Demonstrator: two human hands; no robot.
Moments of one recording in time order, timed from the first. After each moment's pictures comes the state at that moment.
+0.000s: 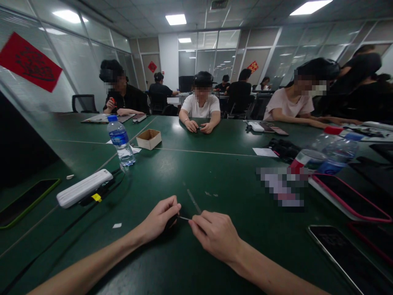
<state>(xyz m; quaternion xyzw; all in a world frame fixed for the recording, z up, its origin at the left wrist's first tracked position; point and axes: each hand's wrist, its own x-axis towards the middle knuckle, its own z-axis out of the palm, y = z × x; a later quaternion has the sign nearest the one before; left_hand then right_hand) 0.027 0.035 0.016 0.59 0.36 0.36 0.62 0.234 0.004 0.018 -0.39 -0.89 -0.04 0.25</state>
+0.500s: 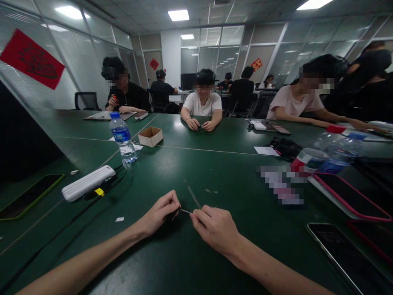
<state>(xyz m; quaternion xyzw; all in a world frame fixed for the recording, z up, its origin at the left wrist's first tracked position) 0.024 0.033 0.013 0.60 0.34 0.40 0.61 0.234 0.005 0.018 -0.40 -0.88 -0.05 0.24</state>
